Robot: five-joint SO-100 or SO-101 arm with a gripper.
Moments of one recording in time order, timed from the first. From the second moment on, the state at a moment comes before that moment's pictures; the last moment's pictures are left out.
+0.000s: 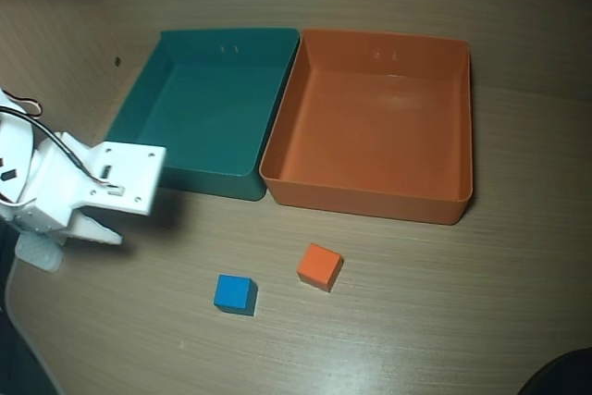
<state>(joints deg) 3.5 127.4 113.9 75.2 -99.9</state>
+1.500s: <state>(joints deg) 7.5 56.5 62.2 75.2 -112.3</state>
